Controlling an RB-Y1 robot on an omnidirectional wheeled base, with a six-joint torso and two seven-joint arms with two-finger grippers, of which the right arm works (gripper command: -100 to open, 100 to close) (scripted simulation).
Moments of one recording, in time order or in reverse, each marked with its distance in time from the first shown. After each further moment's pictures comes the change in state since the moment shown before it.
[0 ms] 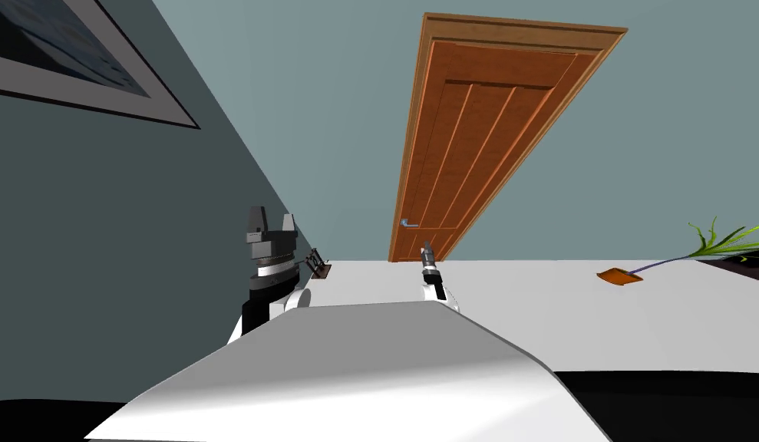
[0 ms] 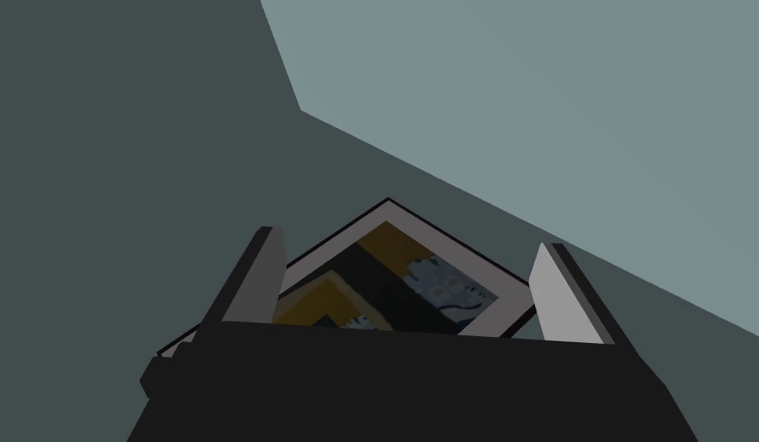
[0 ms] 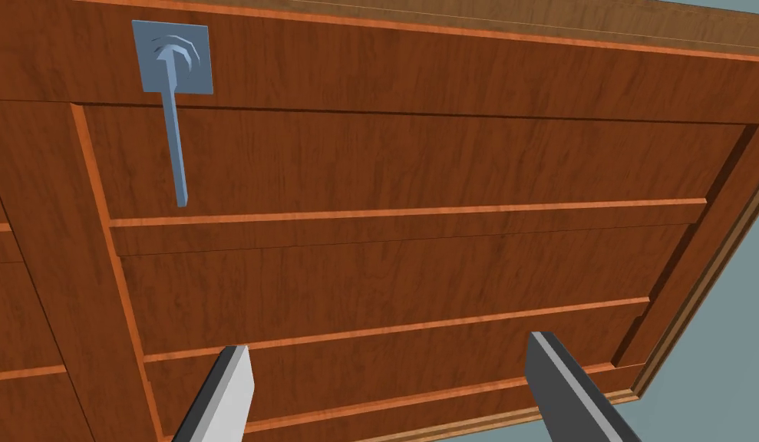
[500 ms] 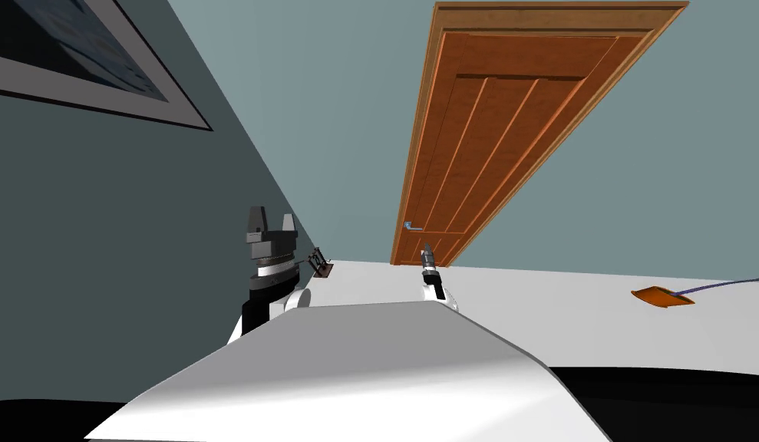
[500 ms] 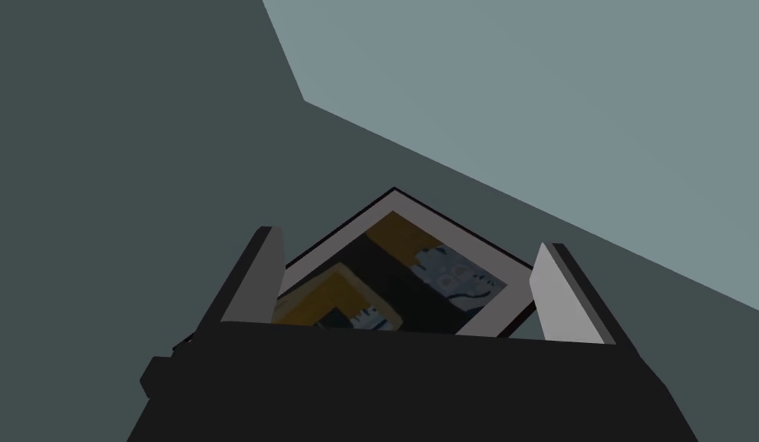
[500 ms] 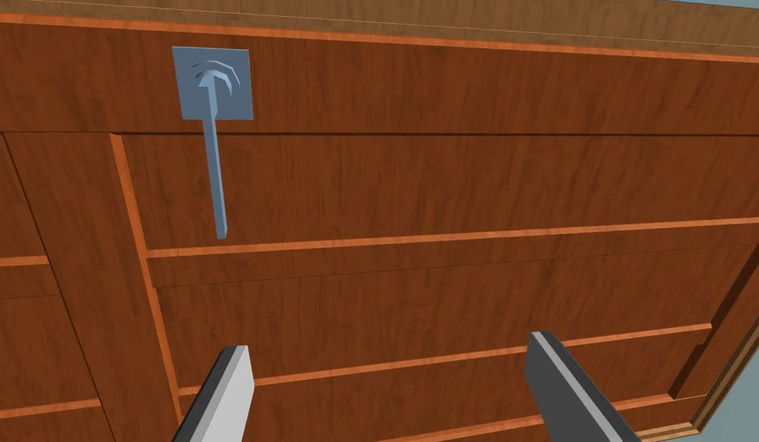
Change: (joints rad) arm -0.050 -0.013 -0.010 0.124 -0.021 -0.019 -0.011
